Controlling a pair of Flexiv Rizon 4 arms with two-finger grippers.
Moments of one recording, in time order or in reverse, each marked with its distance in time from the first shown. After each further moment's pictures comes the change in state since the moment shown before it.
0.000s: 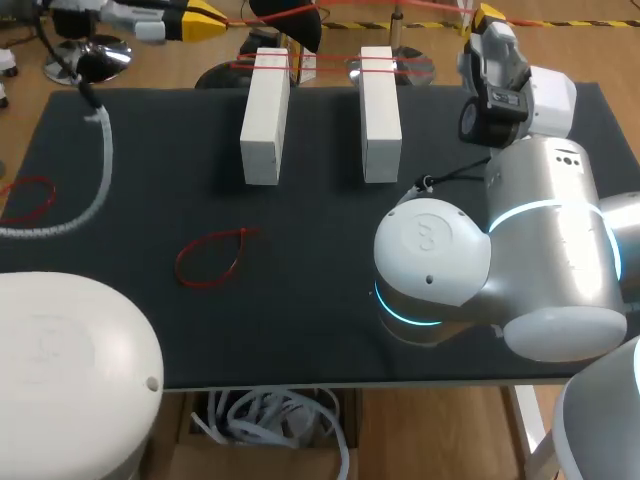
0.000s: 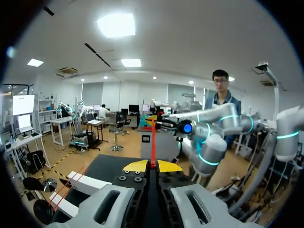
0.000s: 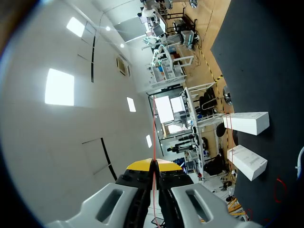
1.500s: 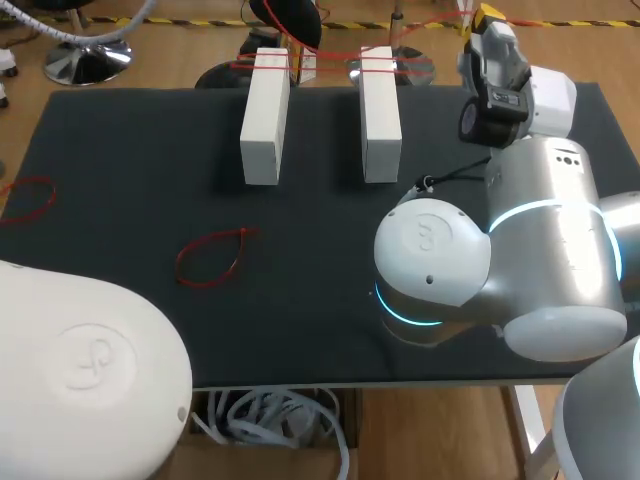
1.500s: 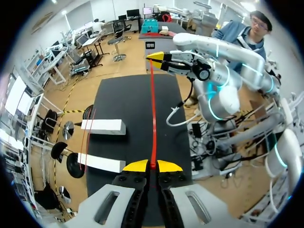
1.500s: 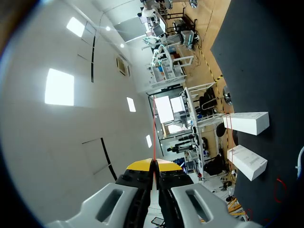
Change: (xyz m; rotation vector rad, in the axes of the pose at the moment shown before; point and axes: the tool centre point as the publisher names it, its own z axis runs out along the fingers) left arm -0.002 -0.041 0.032 -0.997 -0.068 0.020; right arm 0.000 0.000 0.000 0.000 0.000 0.000
